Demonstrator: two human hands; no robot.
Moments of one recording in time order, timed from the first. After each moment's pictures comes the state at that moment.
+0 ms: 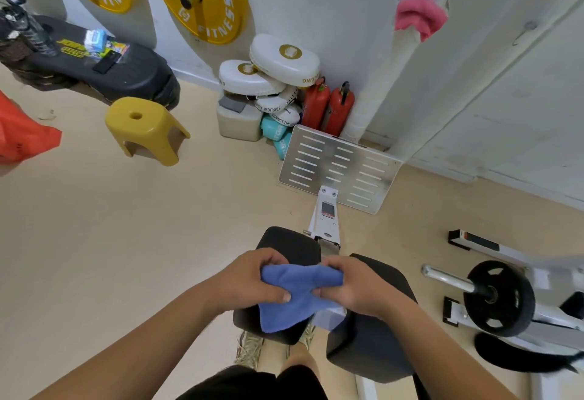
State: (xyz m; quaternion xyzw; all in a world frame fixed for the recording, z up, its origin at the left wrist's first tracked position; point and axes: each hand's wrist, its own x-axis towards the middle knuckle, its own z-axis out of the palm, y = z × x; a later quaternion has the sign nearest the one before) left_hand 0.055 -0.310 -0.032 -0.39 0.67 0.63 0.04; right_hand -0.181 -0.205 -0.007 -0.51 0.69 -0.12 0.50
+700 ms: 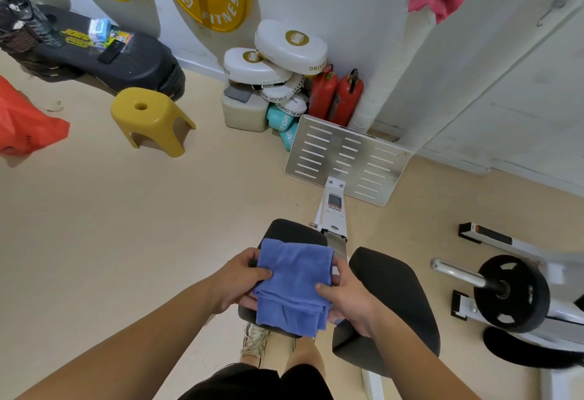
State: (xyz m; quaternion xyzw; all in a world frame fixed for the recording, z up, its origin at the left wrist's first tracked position) left_hand 0.064 -0.306 -0.060 -0.56 0.41 0.72 0.08; right_hand -0.151 -0.186 -0.057 -0.12 0.66 -0.27 0.69
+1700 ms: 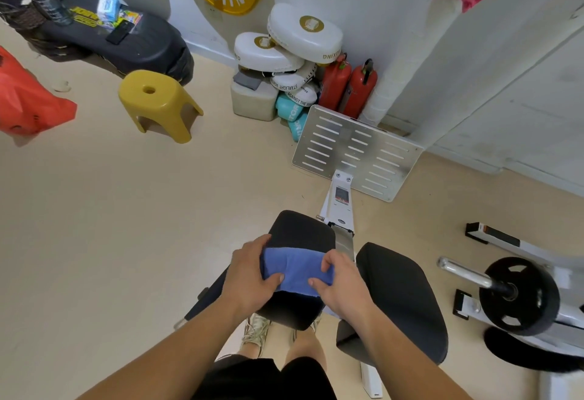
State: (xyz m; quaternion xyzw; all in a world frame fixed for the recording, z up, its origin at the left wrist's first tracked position) left_hand 0.073 -0.270 -0.113 -0.59 0.69 0.42 -0.01; right_hand -0.125 -0.195 -0.086 -0.39 0.81 -0.09 0.44
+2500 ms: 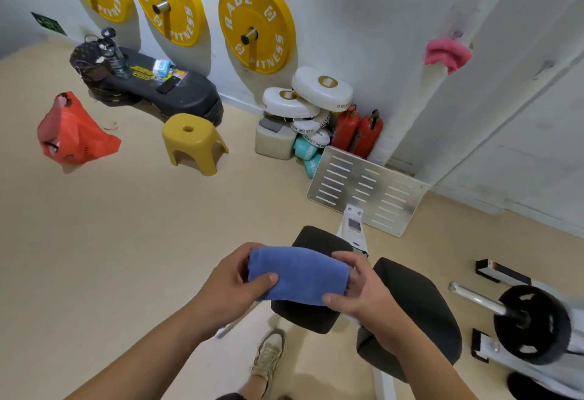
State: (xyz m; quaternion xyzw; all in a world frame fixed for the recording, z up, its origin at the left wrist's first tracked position) left_hand 0.179 -0.227 0.059 -0.53 0.59 0.60 -0.16; right_hand -0.068 -0.140 0.048 -0.34 0.67 -0.29 0.60
